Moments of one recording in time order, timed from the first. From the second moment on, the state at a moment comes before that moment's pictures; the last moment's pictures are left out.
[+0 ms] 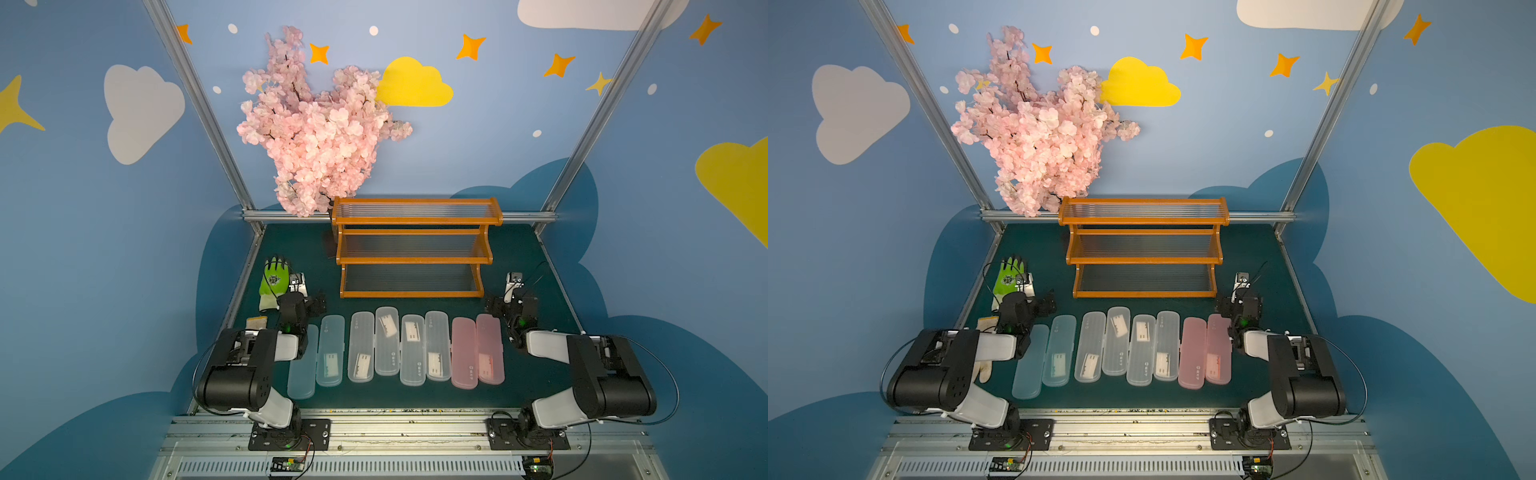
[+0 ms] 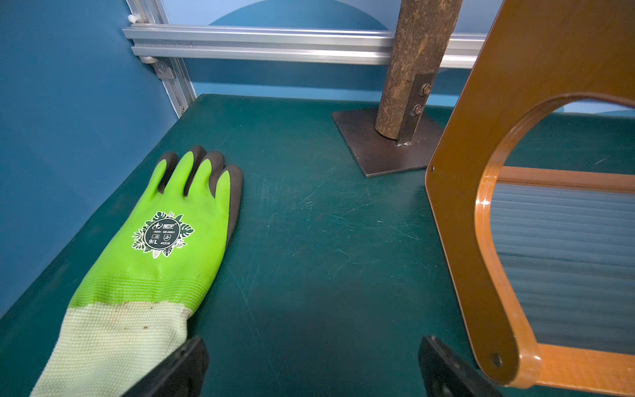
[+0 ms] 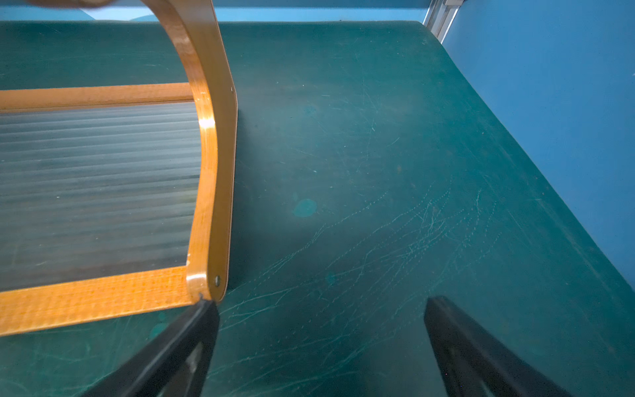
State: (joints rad) left arm -0.01 1.55 0.37 0.77 -0.13 -0.06; right arm 0.09 1.49 0.44 0.54 0.19 0.02
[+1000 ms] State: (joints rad) left arm -0.12 0.89 0.76 -0.53 0.00 -0.62; right arm 0.21 1.06 0.77 -0.68 0.10 0.46
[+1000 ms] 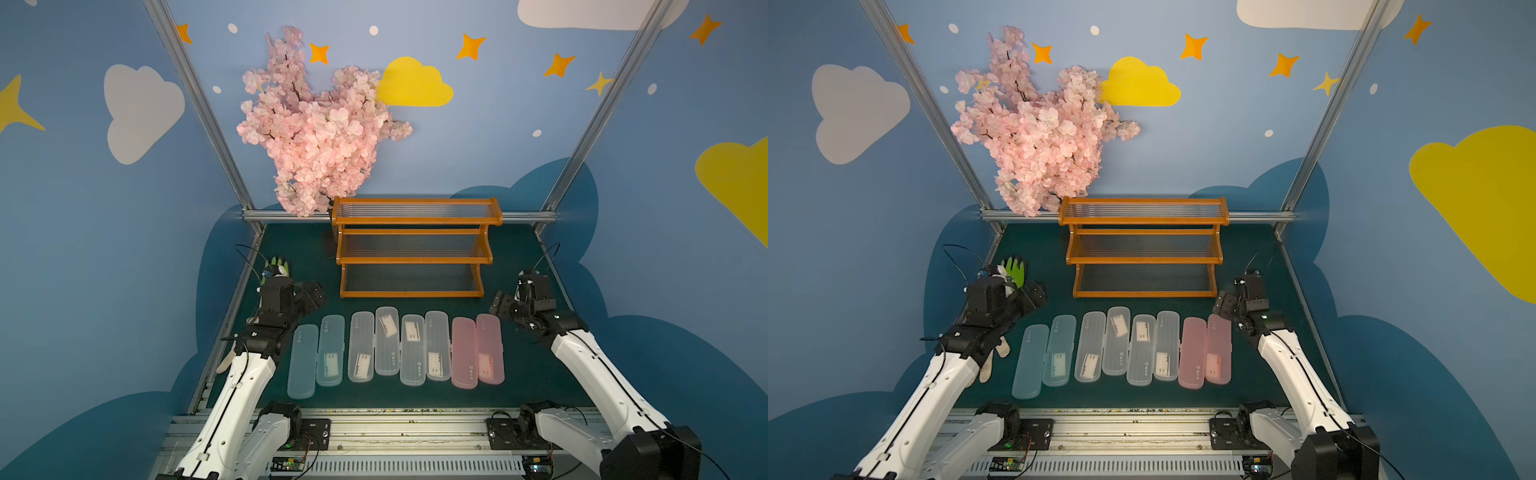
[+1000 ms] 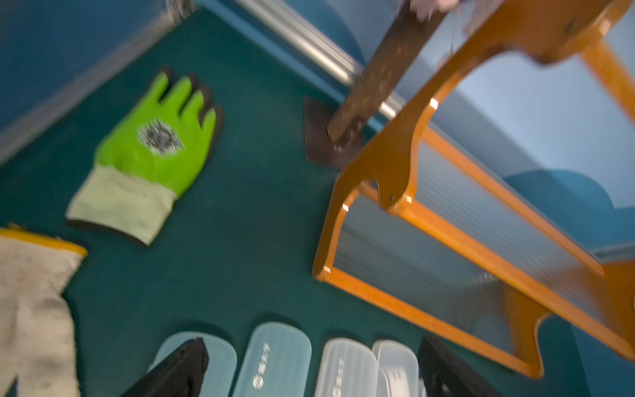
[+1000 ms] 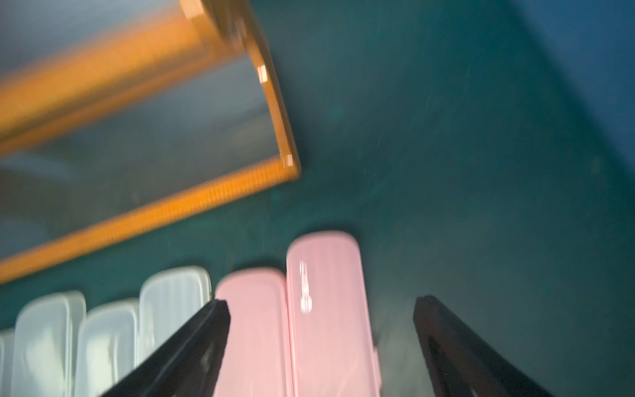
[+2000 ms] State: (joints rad) left arm -0.42 1.04 0.76 -0.65 0.10 -0.70; right arm 0.11 1.50 0.87 -0.89 -0.01 0.49
